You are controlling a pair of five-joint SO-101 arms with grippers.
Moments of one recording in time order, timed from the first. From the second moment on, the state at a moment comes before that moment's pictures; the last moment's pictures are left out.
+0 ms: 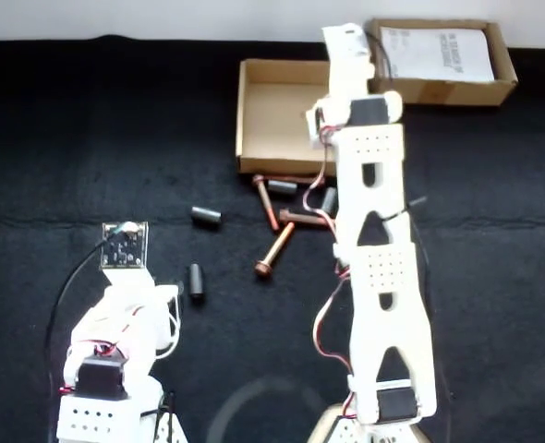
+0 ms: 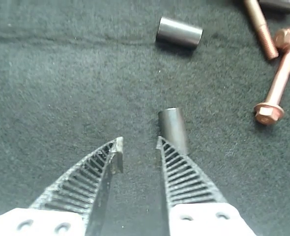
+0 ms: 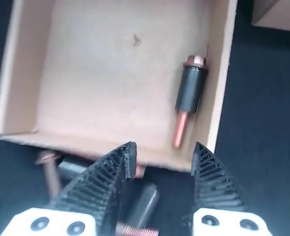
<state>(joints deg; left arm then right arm) -1.5 -101.6 91.9 62.5 8.6 -13.9 62.9 -94.3 98.6 -1.5</state>
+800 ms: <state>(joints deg) -5.1 -101.6 91.9 56.5 6.5 -22.9 29.3 -71.3 100.4 -4.7</state>
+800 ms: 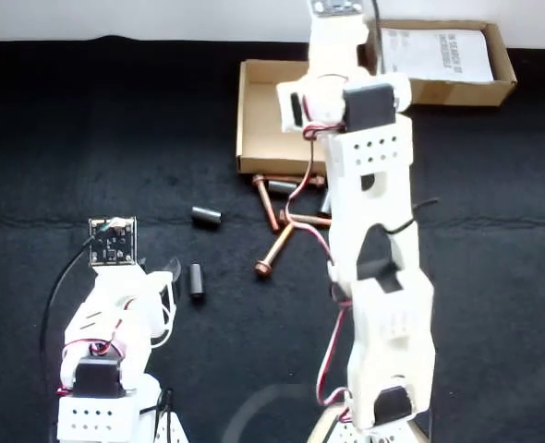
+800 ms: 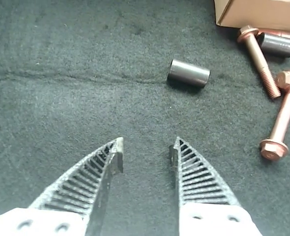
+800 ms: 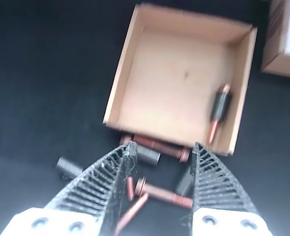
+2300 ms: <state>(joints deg) -10.2 -37.6 36.7 72.2 9.2 -38.4 -28.4 31.6 67.8 -8.4</state>
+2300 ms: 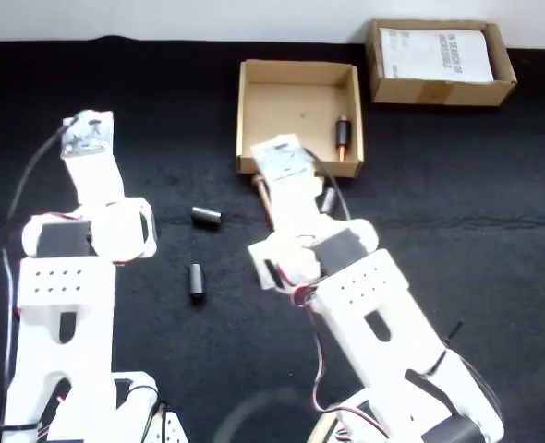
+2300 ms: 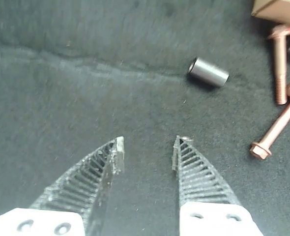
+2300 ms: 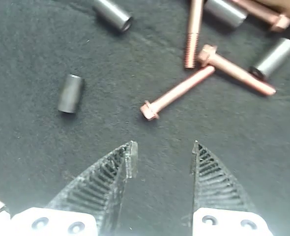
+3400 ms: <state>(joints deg) -29.1 -36.2 34.4 82.5 9.2 -49.5 13.4 9.8 57.7 -11.6</state>
